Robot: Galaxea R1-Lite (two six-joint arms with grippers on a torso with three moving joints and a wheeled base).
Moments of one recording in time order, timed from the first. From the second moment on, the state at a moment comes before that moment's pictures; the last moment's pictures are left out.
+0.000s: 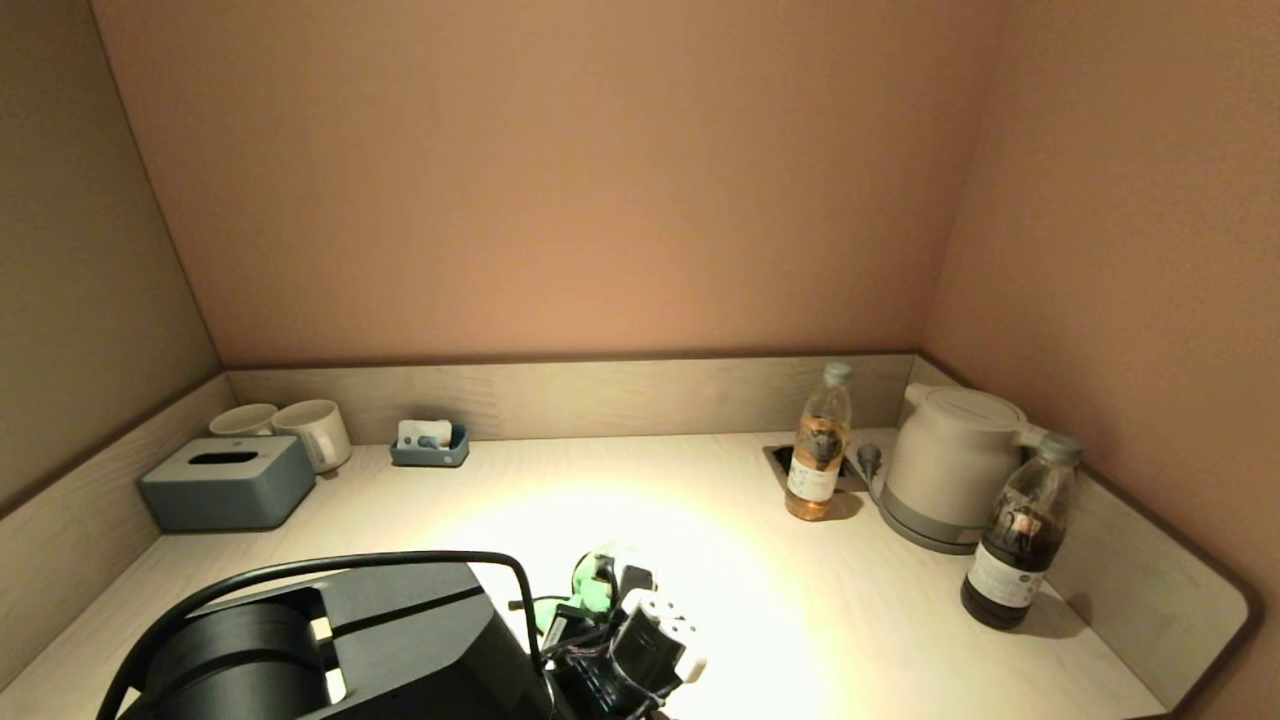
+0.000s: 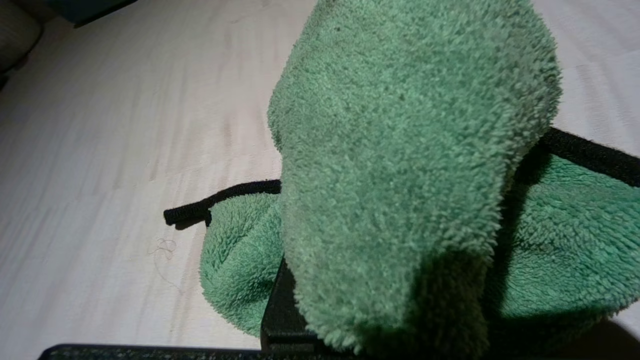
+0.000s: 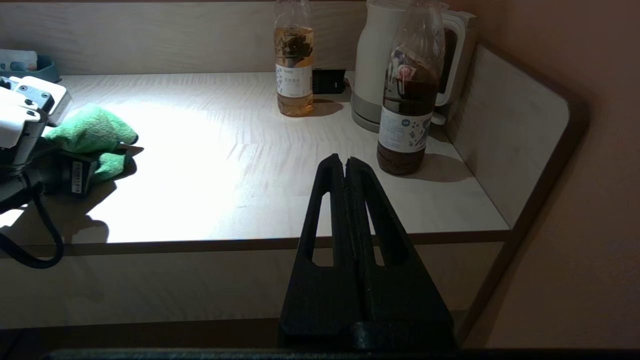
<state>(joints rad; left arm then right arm) -0.91 2.57 -1.18 -0.65 0.92 -0.22 0.00 0.00 0.00 0.00 0.00 -0.01</state>
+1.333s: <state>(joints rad) -0.93 2.21 -0.77 -0.64 0.99 -0.32 0.00 0.00 0.00 0.00 0.00 -0.01</state>
